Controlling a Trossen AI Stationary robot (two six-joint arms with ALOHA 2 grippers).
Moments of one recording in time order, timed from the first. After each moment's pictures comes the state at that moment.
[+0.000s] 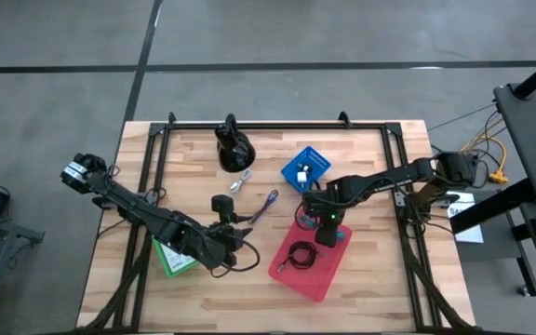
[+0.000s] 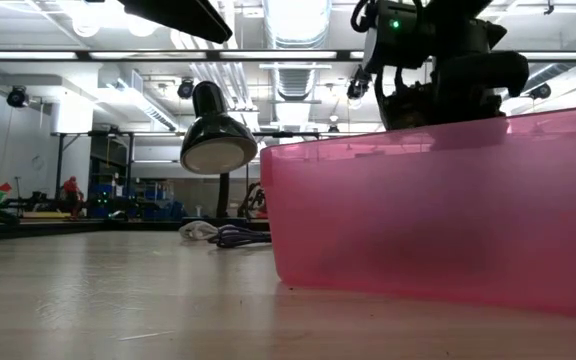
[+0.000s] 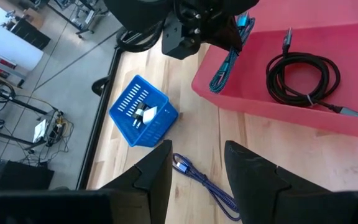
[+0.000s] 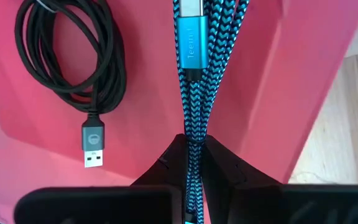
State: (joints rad) left arm -0.52 1.42 1.08 -0.41 -0.81 0.03; right arm 0.05 1.64 1.00 -0.77 -0.26 0.44
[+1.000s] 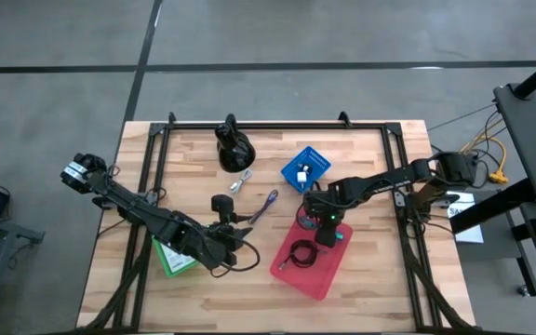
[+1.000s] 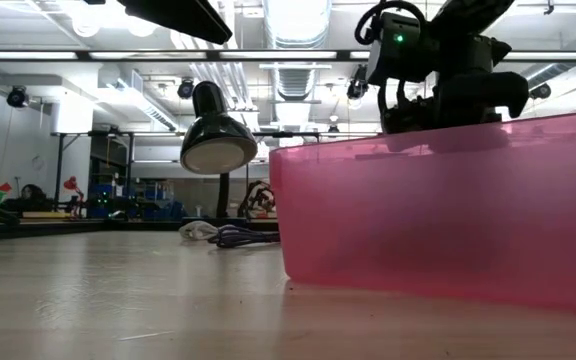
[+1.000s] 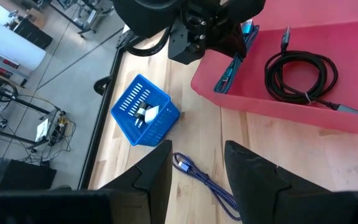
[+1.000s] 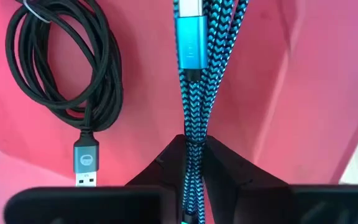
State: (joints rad) left arm -0.52 1.42 1.08 -0.41 -0.82 0.03; right arm 0.04 1.64 0.92 -0.65 -0.26 0.44
